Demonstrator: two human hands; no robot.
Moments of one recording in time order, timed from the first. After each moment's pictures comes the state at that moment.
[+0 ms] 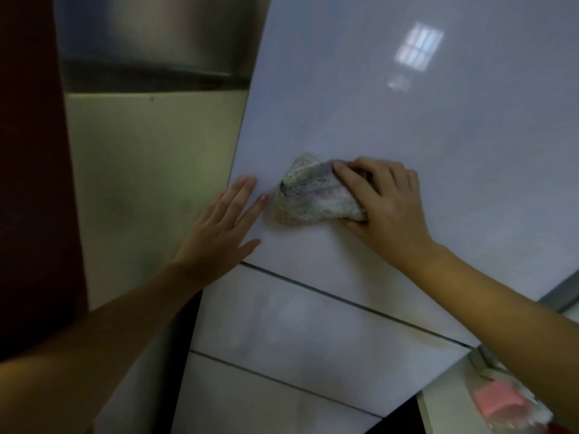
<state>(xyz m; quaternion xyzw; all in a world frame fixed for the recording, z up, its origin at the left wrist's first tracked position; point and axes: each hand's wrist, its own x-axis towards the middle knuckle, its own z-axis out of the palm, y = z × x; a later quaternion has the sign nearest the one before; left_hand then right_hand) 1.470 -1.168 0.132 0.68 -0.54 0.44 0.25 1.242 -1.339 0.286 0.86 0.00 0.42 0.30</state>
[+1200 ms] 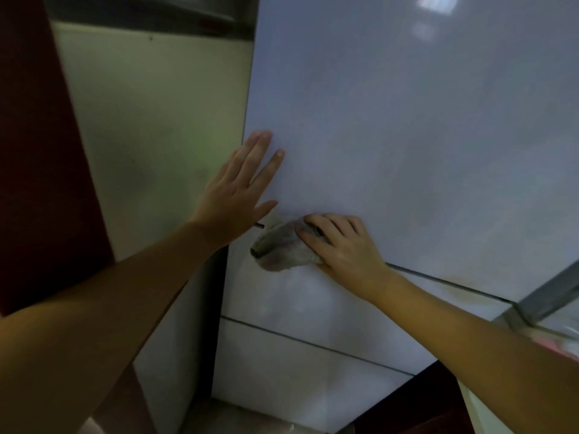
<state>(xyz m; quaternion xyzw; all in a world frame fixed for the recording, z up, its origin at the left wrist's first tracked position) 1.475 -1.161 0.136 0.67 -0.55 0.44 0.22 1.256 -1.324 0.114 0.89 0.06 0.35 0.29</state>
